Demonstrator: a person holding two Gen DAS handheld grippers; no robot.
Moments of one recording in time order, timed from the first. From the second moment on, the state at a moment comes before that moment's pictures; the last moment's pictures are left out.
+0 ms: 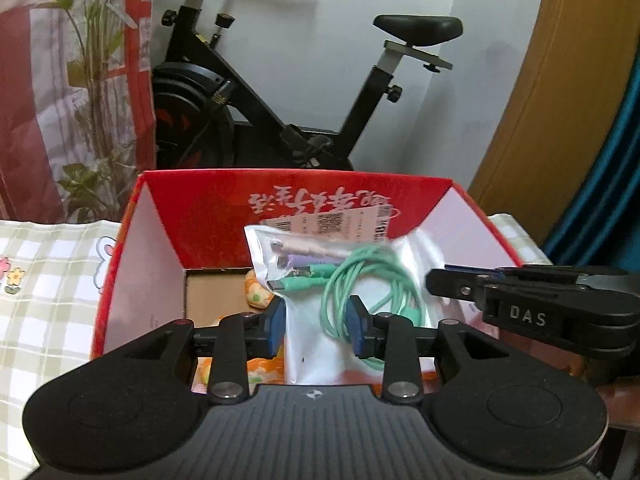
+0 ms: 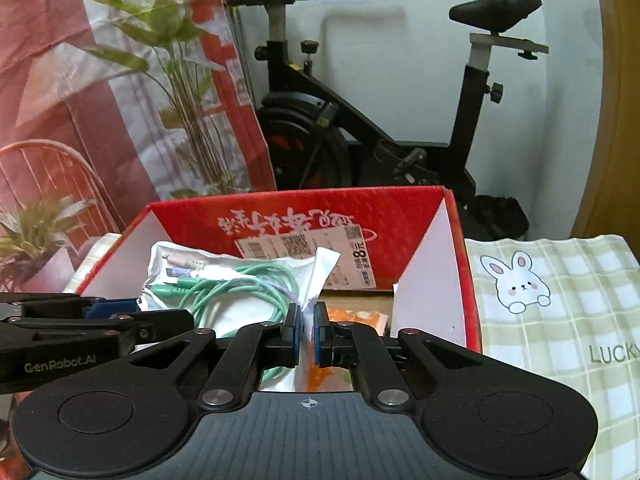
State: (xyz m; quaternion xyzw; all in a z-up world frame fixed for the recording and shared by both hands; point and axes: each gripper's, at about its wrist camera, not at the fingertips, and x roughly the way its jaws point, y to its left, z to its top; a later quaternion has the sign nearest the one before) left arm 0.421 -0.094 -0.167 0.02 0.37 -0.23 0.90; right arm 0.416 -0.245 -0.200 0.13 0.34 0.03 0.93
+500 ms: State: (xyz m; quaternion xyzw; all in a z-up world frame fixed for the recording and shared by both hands) left arm 0.381 -0.081 -0.134 0.02 0.34 -0.22 0.91; right arm 0.367 -0.236 -0.172 0.09 0.32 0.04 0.94
